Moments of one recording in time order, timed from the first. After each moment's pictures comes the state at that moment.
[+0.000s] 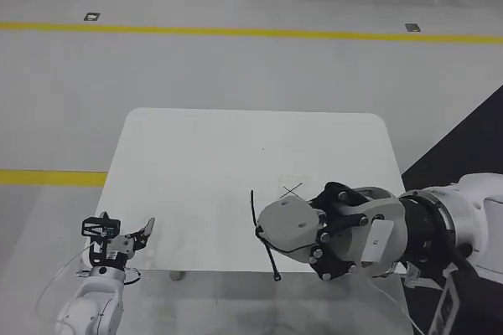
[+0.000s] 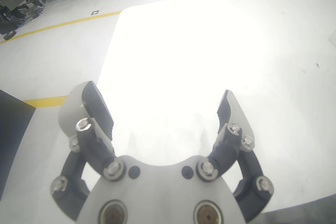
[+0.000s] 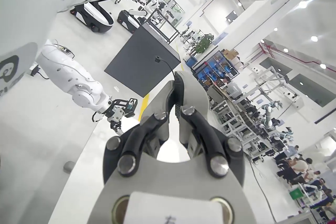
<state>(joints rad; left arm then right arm) 1.73 -1.15 -1.60 -1.80 1.33 0.00 0.00 -0.87 -1.03 1.33 -2.35 -0.86 -0.87 0.21</state>
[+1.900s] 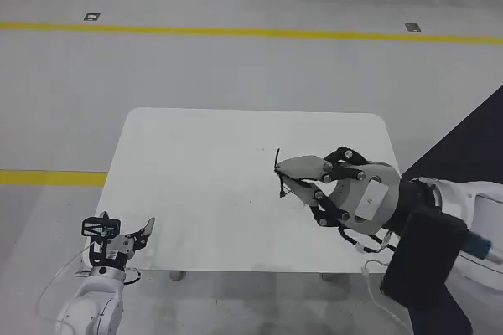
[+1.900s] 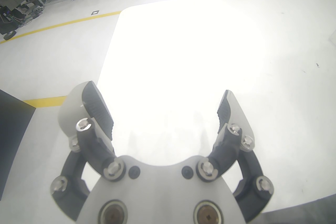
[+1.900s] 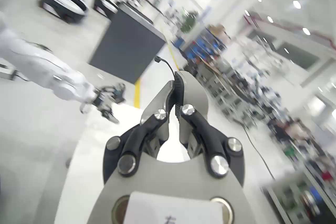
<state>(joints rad) 1.73 -1.15 -1.60 -1.80 1.33 0.00 0.00 -1.03 -1.00 1.46 -2.35 -0.97 -0.66 0.36</state>
